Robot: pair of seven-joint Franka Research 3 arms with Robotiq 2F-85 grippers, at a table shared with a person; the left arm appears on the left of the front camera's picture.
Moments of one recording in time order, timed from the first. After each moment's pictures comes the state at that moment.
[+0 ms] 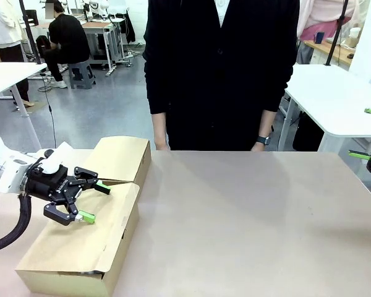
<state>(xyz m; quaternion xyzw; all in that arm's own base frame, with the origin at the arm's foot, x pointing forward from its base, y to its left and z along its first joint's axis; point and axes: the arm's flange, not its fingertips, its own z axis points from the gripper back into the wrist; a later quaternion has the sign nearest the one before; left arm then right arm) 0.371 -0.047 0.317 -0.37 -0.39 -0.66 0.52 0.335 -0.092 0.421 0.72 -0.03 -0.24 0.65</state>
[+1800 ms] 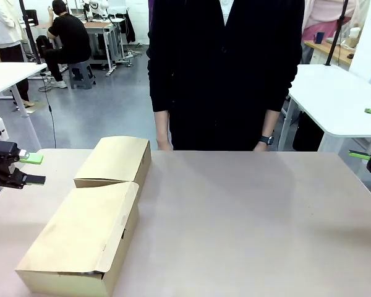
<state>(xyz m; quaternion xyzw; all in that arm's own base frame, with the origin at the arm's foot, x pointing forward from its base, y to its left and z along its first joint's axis) 0.346 0.083 0.389 -0.56 -0.18 -0.09 0.81 0.335 -0.092 0.421 0.72 -0.03 -0.24 0.65</state>
